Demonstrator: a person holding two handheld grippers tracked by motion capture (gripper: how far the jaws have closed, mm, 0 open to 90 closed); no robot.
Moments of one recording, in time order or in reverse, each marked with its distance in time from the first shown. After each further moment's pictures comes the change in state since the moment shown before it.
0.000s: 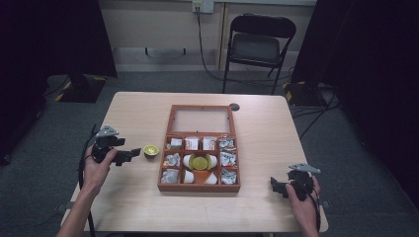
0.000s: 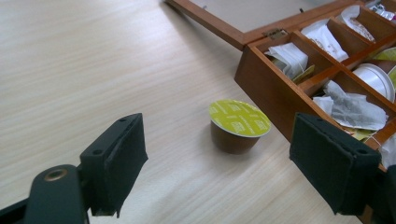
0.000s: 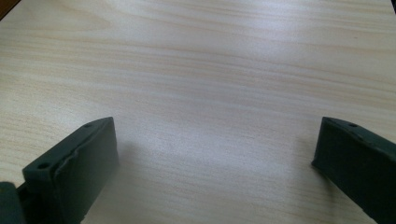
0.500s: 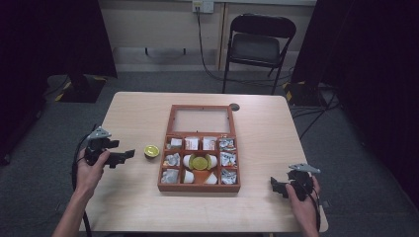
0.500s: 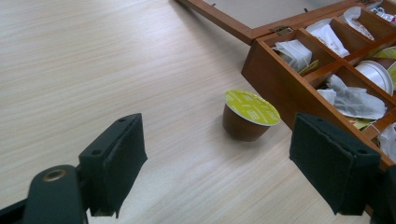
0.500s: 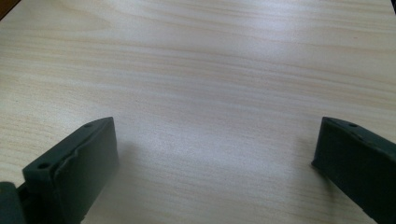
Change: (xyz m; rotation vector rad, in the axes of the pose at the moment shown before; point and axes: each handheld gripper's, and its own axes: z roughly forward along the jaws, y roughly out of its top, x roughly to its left) left arm 0.010 -0.010 -0.012 -0.006 0.003 -0.033; right arm 0.000 0.000 0.000 0.000 0.000 0.000
